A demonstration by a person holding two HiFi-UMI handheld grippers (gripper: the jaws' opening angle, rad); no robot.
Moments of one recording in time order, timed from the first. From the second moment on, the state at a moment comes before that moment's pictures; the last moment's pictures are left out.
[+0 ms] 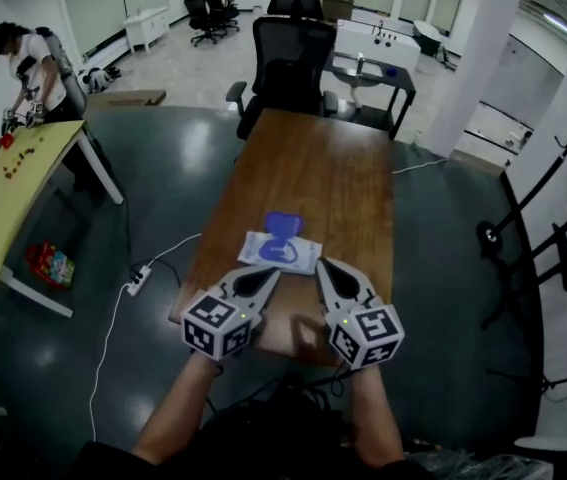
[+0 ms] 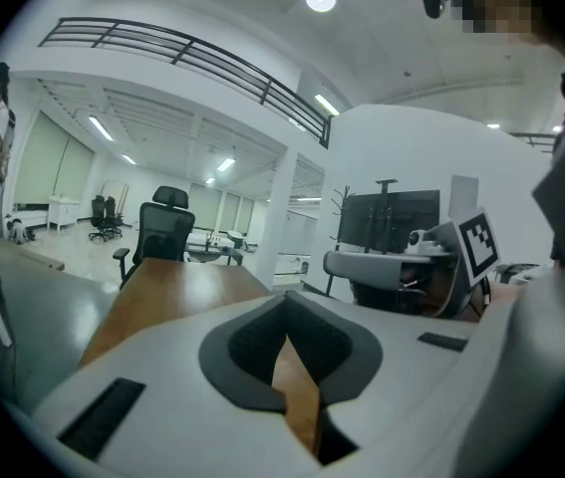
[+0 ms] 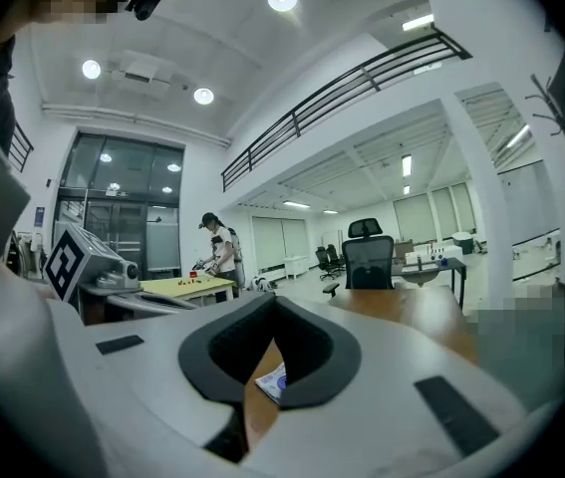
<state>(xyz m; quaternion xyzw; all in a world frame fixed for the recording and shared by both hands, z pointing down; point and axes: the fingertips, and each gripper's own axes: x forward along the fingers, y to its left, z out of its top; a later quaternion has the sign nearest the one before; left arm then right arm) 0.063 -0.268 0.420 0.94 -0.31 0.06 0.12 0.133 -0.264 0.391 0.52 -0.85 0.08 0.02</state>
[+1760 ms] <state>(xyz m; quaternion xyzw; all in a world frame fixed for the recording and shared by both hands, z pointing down) 0.054 -0.433 0.610 0.89 -0.33 0.21 0.23 0.150 -0.499 0.605 0.46 -0.81 0.33 0.13</state>
